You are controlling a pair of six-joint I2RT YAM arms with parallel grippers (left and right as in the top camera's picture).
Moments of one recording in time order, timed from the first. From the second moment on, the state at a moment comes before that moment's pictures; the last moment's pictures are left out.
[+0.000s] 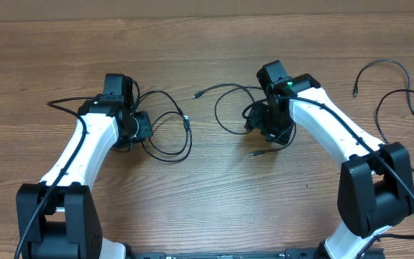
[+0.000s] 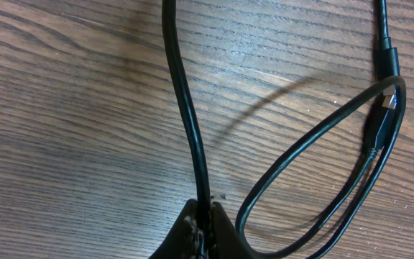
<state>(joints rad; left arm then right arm) -0.06 1.65 1.10 -0.79 0.06 -0.37 0.36 1.85 1.36 -1.00 -0.15 0.78</state>
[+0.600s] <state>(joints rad) -0.06 1.65 1.10 -0.80 0.06 -0.37 0.34 1.85 1.38 -0.75 -0.08 0.43</state>
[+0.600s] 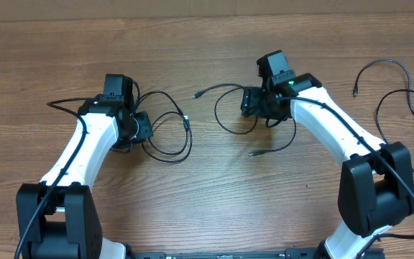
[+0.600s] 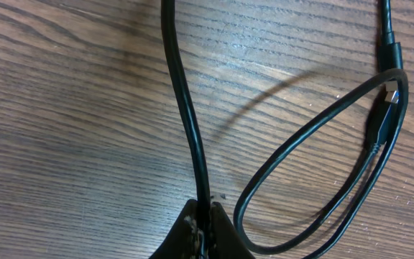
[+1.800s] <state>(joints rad) -0.06 1.65 1.10 -0.84 0.07 -0.37 0.31 2.10 1.56 -0.64 -0.12 -0.46</state>
